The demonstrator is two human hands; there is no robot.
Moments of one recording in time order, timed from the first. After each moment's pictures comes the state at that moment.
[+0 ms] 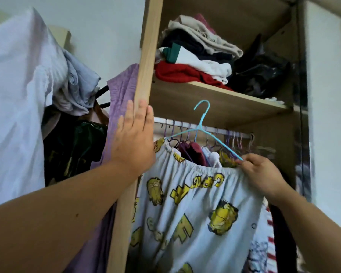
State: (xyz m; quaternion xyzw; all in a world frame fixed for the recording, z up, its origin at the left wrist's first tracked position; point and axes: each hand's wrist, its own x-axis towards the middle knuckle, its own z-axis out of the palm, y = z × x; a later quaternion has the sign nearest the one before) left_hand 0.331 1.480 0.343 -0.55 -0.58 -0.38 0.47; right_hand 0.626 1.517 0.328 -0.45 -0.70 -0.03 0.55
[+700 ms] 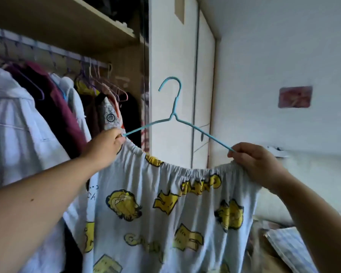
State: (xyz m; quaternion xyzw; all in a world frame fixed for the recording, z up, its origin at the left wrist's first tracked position) left_hand 0.552 1.490 0.201 -0.85 -0.31 -0.41 -0.03; right_hand 0.792 1.218 0.178 -0.71 -0.49 -0.07 0.50
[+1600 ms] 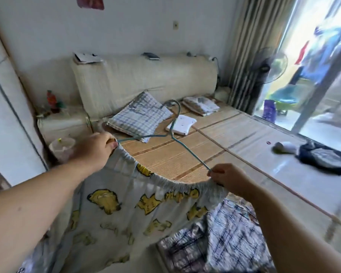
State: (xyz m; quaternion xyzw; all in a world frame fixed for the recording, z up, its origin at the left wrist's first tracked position) left_hand 0.511 1.239 -0.032 -0.96 0.09 -0.16 -0.23; right_hand 0.412 0.889 -0.070 -0.94 0.06 0.02 0.34
